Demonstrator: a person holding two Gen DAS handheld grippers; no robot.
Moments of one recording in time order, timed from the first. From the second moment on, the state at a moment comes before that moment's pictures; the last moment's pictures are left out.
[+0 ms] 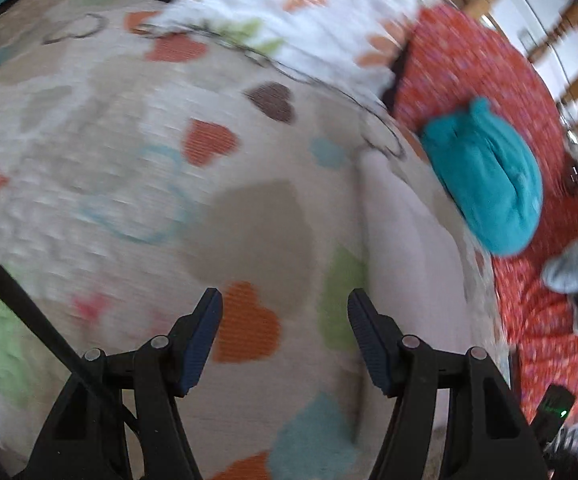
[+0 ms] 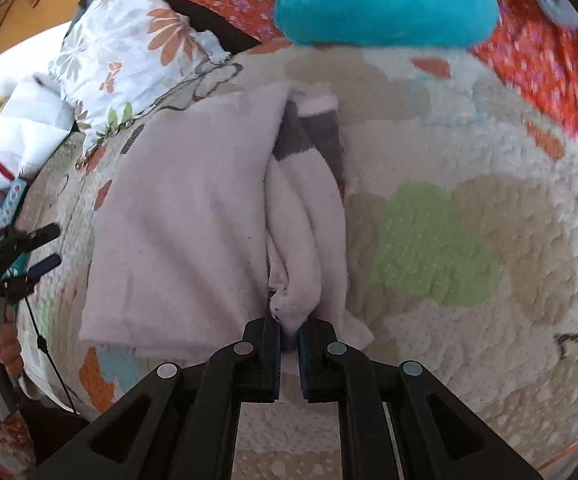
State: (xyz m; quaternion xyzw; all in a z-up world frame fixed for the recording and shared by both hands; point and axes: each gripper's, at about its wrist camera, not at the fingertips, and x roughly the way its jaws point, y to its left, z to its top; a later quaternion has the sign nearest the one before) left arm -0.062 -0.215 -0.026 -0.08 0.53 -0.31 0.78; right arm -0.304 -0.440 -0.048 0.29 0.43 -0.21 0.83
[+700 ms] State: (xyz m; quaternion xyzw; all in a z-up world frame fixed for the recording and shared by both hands) left arm -0.072 -0.265 -0.039 -0.06 0.54 -0.36 0.76; right arm -0.224 -0.501 -0.059 0.35 0.42 -0.12 0.83
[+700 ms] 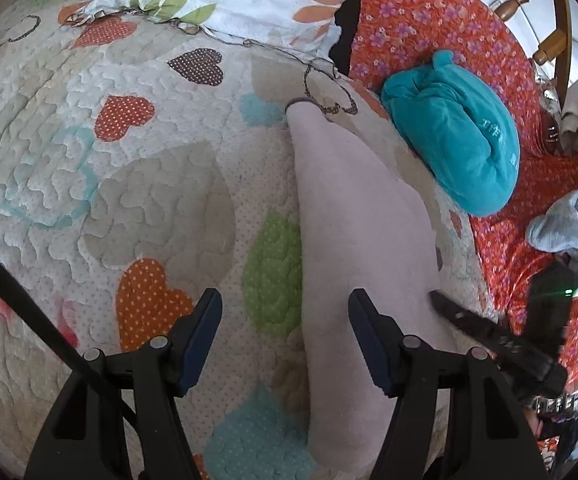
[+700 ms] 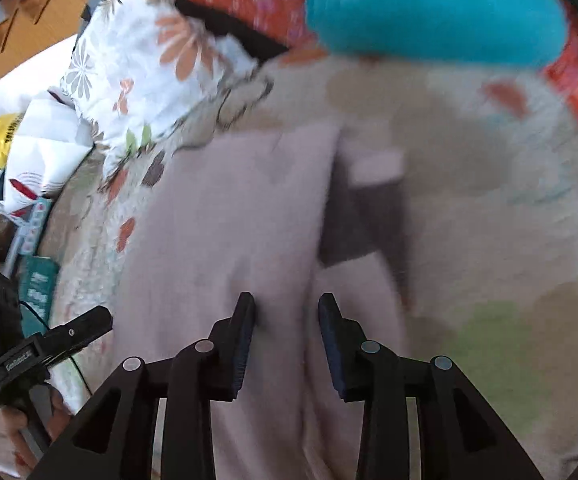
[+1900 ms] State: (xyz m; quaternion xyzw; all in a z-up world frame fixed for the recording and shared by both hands) left arm -0.127 -0.134 -0.045 -0.05 0.50 -0.22 0.83; right arm -0.252 -0.463 -0.069 0.35 0.42 -0.10 0.83
